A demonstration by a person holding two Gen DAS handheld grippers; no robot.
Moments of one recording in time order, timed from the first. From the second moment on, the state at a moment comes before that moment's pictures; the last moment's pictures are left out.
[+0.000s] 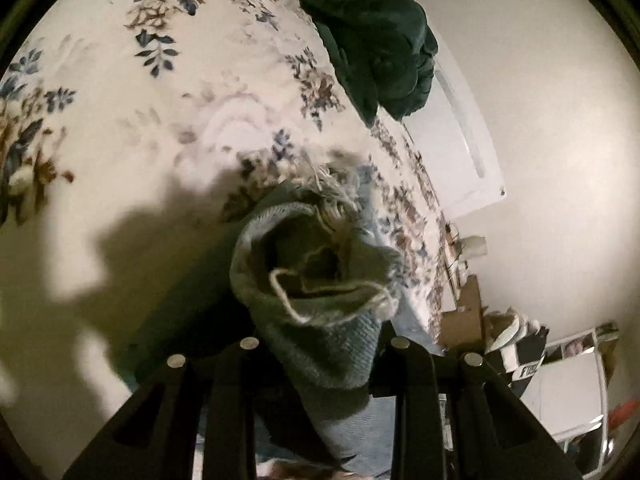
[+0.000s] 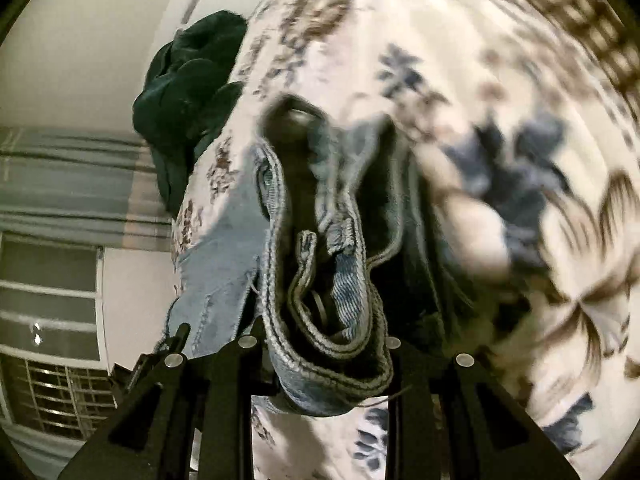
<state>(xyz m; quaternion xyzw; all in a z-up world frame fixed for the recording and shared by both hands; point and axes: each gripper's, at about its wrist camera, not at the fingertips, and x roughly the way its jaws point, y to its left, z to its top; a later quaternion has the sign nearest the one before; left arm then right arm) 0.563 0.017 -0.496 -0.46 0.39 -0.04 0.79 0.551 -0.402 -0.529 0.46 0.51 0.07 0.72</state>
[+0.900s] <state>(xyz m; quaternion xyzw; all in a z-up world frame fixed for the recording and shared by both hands) 0.516 -0.025 -0.341 -0.07 0.51 -0.04 0.86 0.489 -0.310 -0.354 0.07 0.51 -0.09 0.85</state>
